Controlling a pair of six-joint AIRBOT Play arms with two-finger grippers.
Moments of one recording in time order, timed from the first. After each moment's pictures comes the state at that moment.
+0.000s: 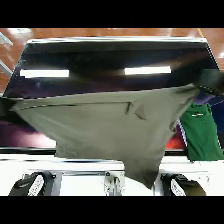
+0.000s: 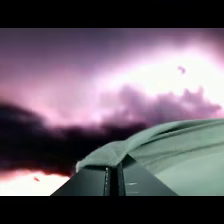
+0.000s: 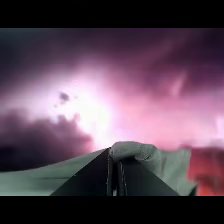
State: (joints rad) left arm 0.32 -0.70 1.23 1.09 -1.45 -1.25; right arm -0.11 -0.95 1.48 -1.27 1.41 1.60
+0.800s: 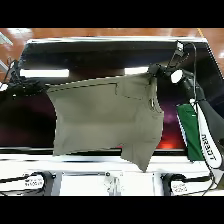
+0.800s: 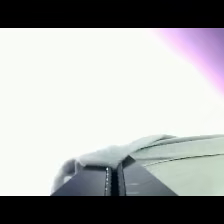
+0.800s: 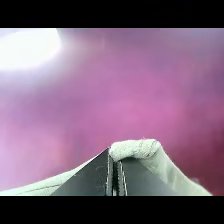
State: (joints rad) left arm 0.28 -1.44 1.17 0.81 -0.74 -1.05; right arm 0.08 -1.59 1.37 -1.21 0.41 1.58
